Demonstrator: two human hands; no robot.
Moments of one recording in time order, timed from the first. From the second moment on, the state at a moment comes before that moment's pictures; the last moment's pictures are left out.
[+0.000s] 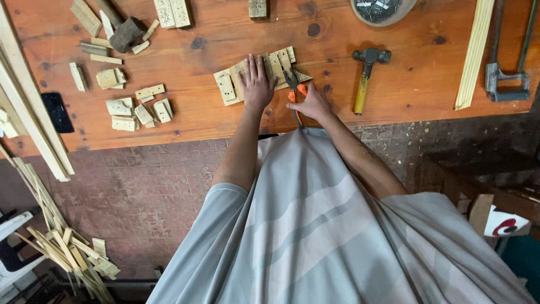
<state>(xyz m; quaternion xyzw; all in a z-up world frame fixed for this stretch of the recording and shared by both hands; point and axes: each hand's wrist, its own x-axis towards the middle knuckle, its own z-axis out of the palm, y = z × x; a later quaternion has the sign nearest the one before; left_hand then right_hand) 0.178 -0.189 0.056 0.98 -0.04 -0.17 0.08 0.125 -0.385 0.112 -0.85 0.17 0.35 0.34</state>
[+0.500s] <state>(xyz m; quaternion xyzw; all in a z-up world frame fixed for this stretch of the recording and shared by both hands) 0.175 -0.186 0.050 0.98 -0.03 -0.18 0.13 0.107 -0.367 0.096 -0.97 0.10 0.19 0.08</state>
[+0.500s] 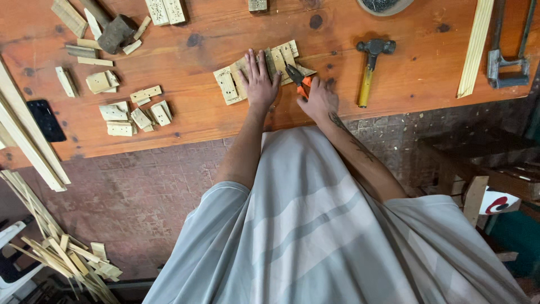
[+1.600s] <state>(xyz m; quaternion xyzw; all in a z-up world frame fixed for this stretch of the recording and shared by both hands) 0.181 -0.174 0.063 0.94 -0.05 -0.24 0.24 0.168 -0.455 0.179 -0.62 0.30 0.19 0.70</state>
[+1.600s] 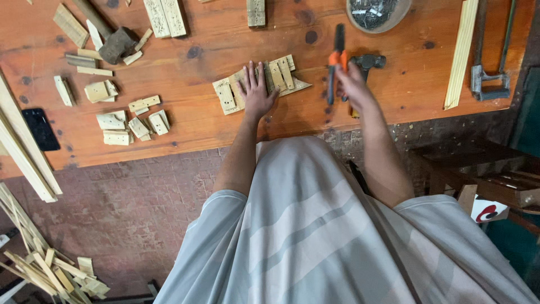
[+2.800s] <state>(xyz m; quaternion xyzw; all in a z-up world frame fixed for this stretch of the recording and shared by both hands) 0.181 -0.176 0.061 0.95 -0.04 -0.24 0.21 0.199 -0.374 0.120 -0.89 0.11 0.37 0.25</state>
